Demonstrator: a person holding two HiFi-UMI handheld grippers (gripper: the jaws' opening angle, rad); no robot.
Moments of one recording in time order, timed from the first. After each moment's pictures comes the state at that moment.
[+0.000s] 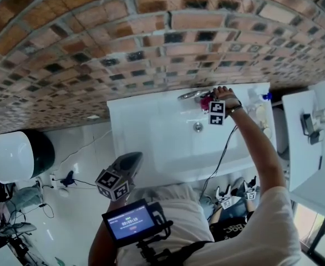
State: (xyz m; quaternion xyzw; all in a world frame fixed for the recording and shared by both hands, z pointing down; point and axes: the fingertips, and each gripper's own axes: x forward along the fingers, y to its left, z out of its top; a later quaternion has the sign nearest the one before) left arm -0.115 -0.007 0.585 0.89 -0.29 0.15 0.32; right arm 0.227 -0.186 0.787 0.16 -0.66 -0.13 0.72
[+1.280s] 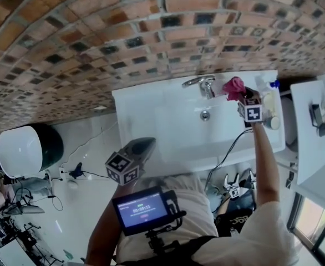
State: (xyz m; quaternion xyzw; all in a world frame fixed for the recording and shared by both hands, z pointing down) left arm -0.075 -0.011 0.586 0.90 -0.24 0.17 0.31; right arm 0.340 -0.154 0.721 0.61 -0.69 0.21 0.34
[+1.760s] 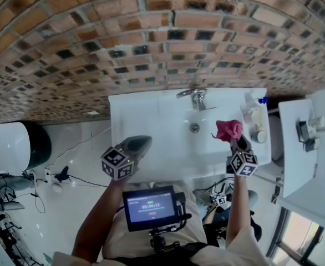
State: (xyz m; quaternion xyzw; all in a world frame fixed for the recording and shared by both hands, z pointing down) left arm -0.065 -0.026 0.569 0.92 -0.23 0.14 0.29; right arm 0.302 0.001 0.643 0.67 -0.68 0.27 0.13
